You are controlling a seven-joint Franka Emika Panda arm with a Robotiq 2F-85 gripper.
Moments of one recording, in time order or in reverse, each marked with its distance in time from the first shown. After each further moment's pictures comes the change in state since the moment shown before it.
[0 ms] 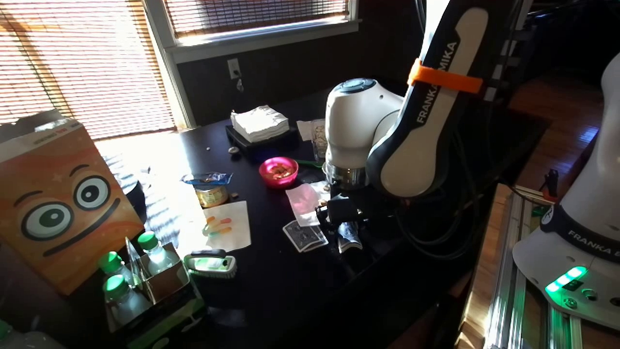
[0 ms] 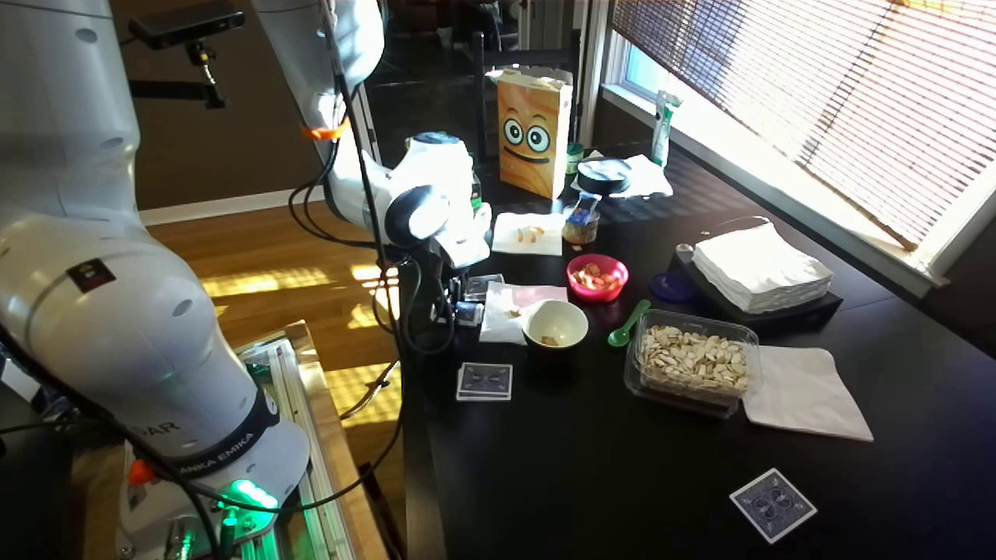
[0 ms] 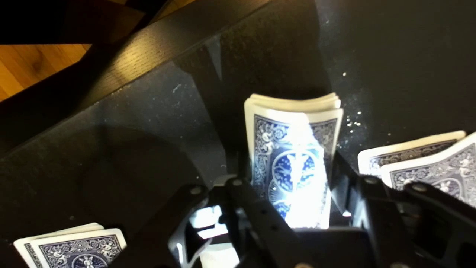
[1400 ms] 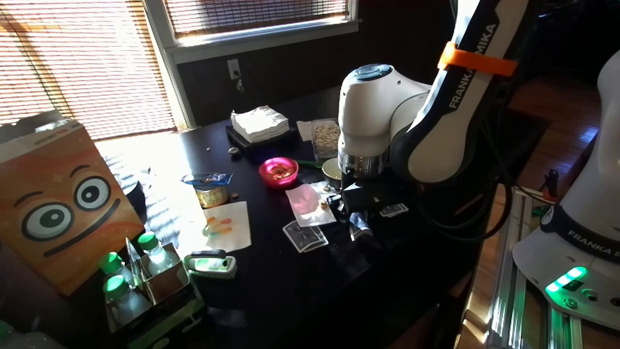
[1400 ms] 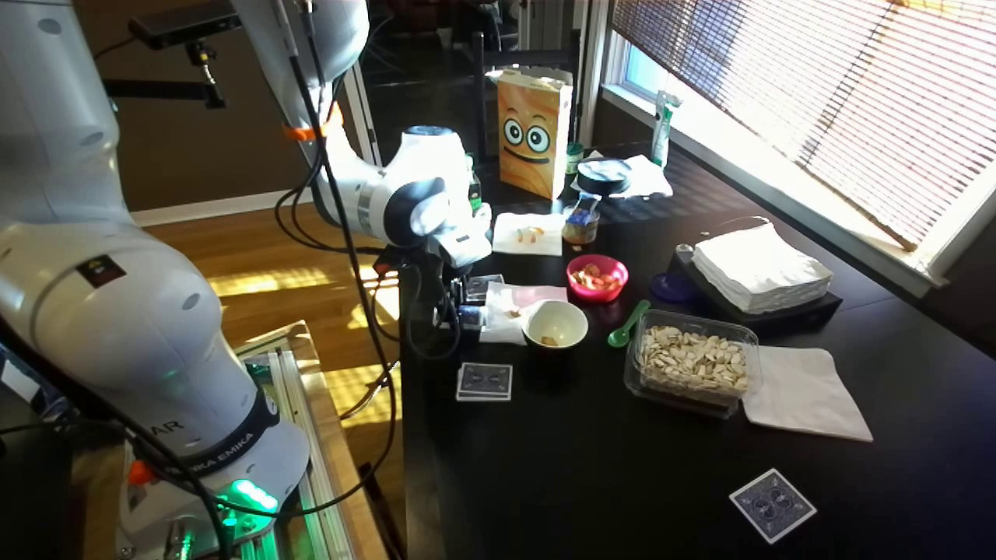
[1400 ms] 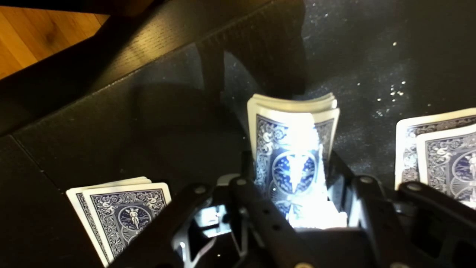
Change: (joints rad) arm 0.057 -0.094 -0.124 -0.072 -0.160 -0.015 0.044
